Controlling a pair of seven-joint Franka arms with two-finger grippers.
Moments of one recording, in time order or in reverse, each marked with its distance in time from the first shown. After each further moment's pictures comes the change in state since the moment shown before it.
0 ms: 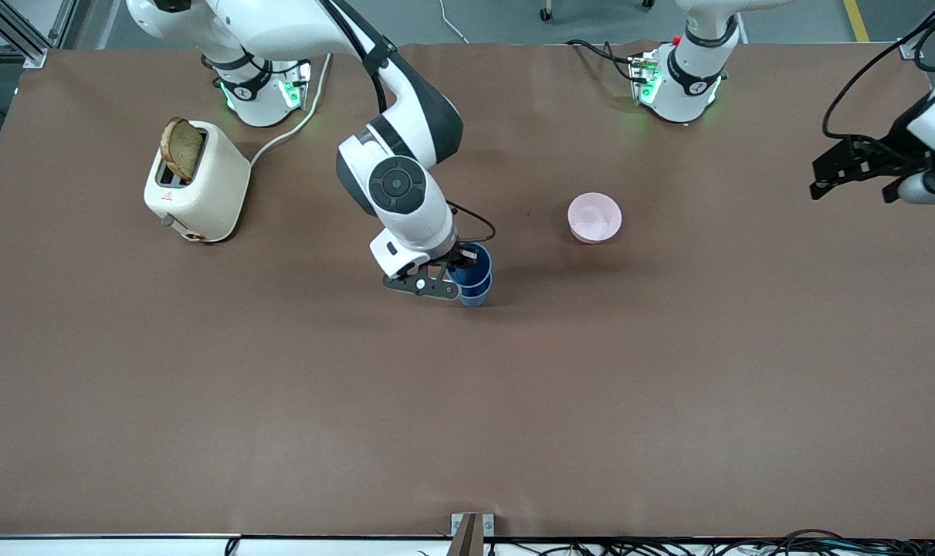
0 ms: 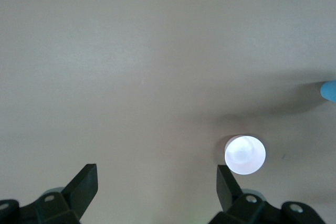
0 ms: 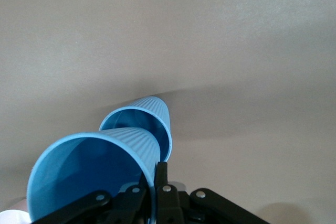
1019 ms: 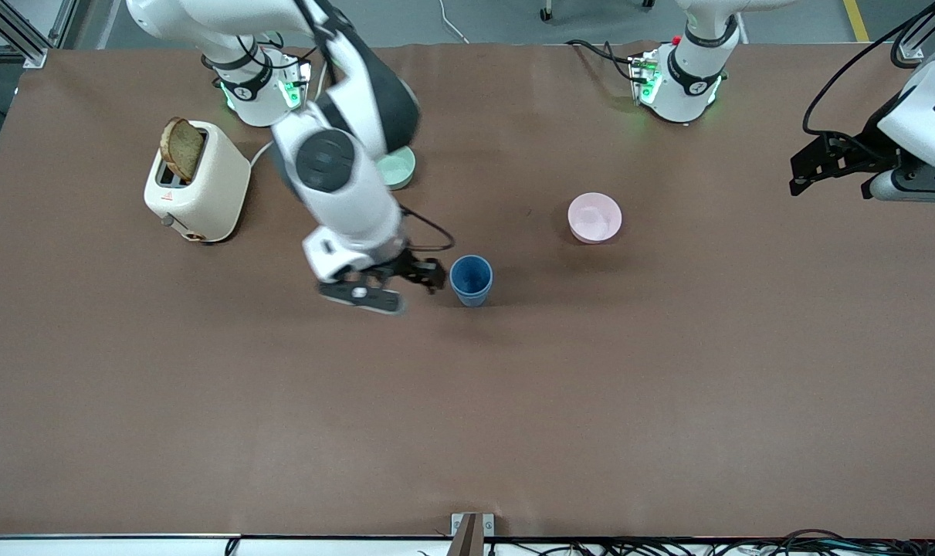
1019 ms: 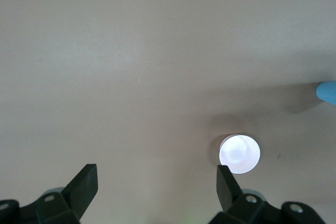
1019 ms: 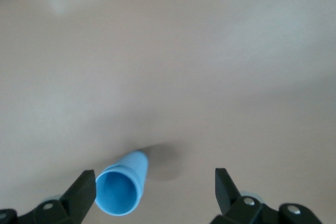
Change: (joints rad) left arm -0.028 -0.013 0.003 -0.001 0.008 -0.010 -0.049; right arm -0.060 -0.189 -0.159 0.051 -0.060 -0.137 -0.024
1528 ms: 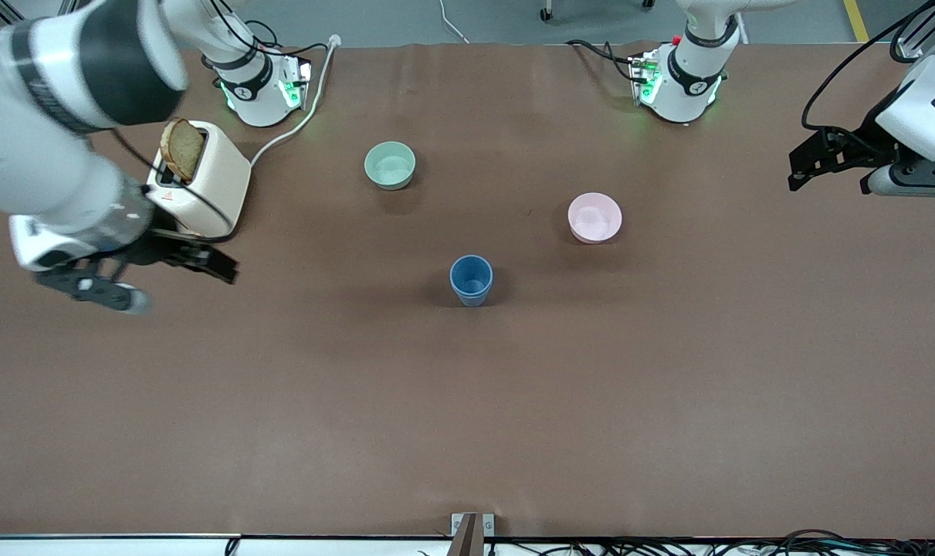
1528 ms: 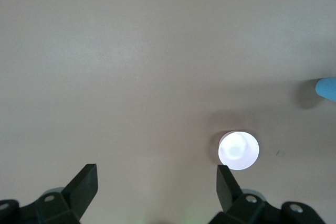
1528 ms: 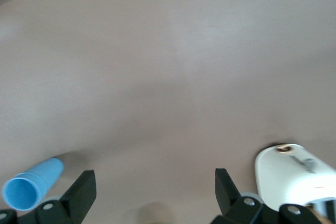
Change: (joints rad) left arm -0.002 -0.004 -0.006 0.000 0.000 -0.013 -0.001; right arm -0.246 -0.169 -0.120 -0.020 -0.014 -0.308 -0.366
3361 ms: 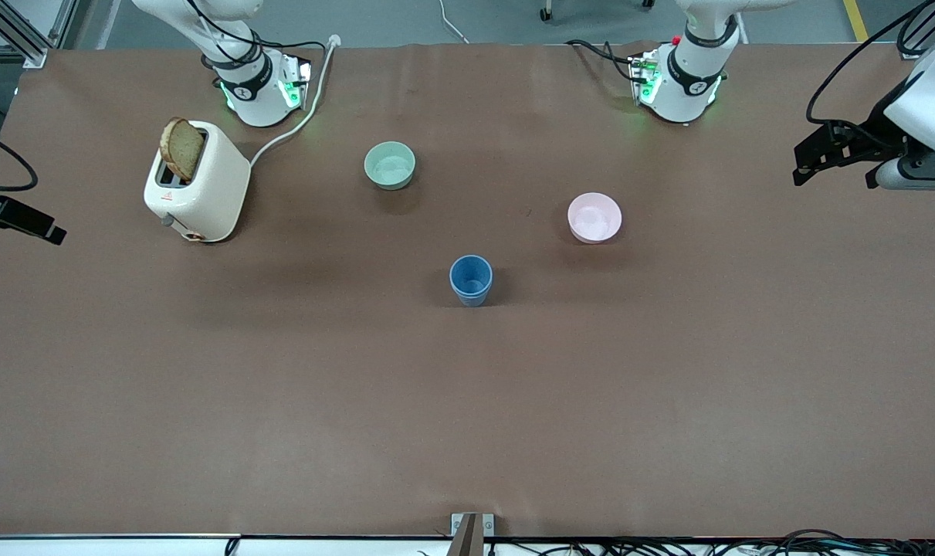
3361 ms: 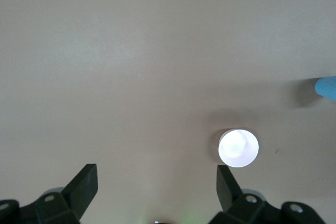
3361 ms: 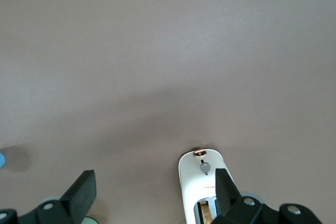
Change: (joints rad) left arm 0.004 0.000 0.007 0.026 0.000 -0.029 -0.001; right arm -0.519 -0.136 0.310 -0.044 -0.103 -0.071 -0.290
